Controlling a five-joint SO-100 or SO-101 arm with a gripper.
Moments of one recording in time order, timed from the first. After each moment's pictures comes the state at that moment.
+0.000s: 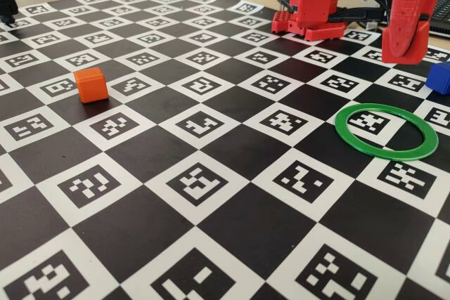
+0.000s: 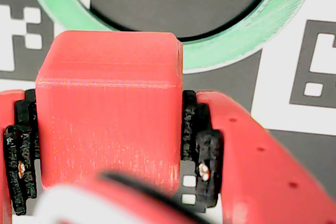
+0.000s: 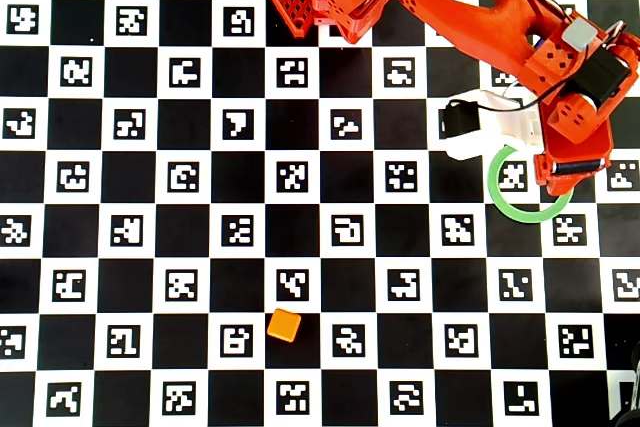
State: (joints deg) arm -46.0 70.1 66.0 83.7 43.1
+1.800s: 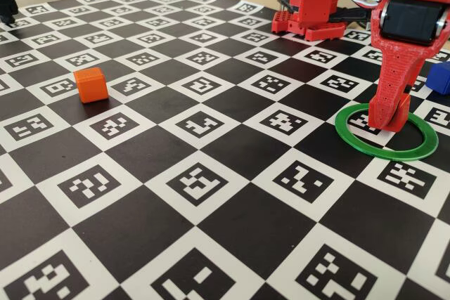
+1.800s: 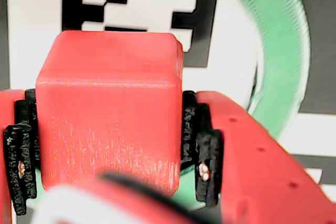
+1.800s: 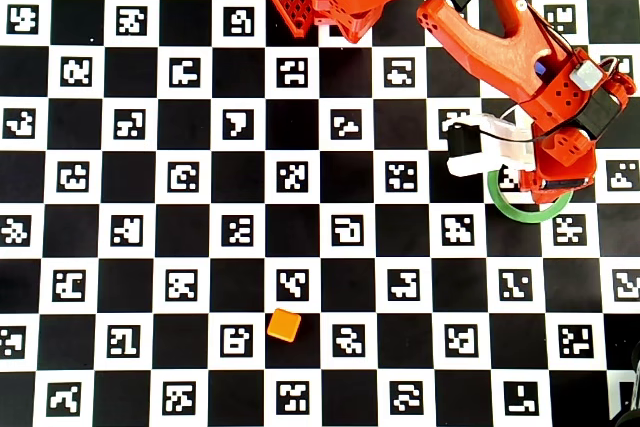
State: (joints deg) arm -47.5 61.5 75.6 71.5 43.8
